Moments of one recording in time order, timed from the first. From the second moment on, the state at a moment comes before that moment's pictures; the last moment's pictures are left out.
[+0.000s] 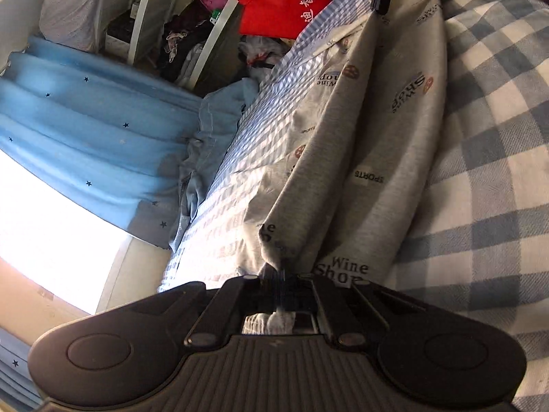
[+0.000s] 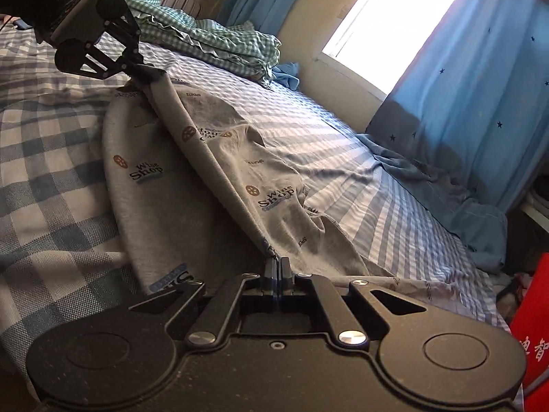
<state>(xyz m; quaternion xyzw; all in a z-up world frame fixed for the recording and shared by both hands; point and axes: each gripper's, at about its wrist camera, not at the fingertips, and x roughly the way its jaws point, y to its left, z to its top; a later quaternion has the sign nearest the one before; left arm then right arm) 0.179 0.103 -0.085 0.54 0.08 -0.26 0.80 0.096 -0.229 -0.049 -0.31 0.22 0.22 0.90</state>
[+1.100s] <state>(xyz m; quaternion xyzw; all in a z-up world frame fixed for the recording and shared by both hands) 0.158 0.122 -0.092 0.54 0.09 -0.24 0.80 0.119 -0.225 -0.042 -0.46 0.22 0.30 0.80</state>
